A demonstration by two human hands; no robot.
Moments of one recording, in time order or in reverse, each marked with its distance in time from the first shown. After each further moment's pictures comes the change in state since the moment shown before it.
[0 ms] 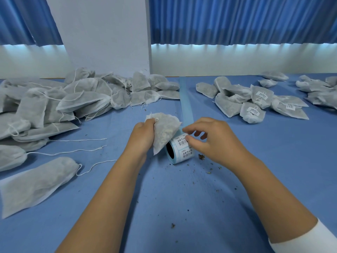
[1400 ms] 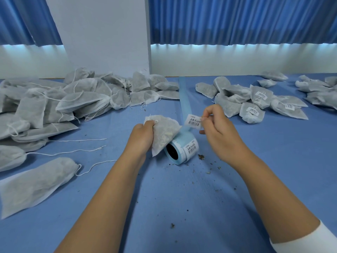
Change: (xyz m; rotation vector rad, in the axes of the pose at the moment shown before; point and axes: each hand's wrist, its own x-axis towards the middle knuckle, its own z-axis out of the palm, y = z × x) left_hand -0.005 0.001 -0.002 -0.004 -0.001 -0.014; right_hand 0.002 0.000 -0.003 0.396 0.138 0.159
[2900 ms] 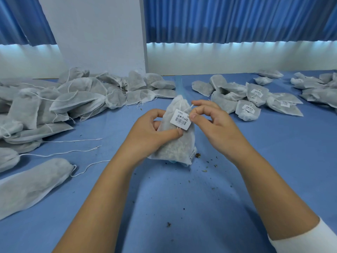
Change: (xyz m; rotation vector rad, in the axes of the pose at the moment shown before) left_hand -0.047 0.025 -0.004 0.125 -0.378 0.325; right_hand 0.000 -0.016 -0.007 0.193 -0.047 0.026
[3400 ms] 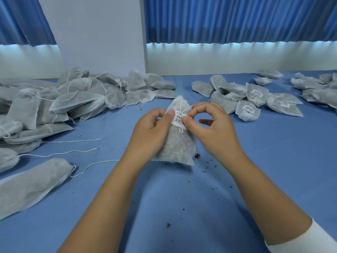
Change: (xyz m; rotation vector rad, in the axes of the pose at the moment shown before) left_hand 0.002 0.001 0.015 0.005 0.207 0.035; right_hand -0.004 0.007 0.014 -0.095 0.237 -0.089
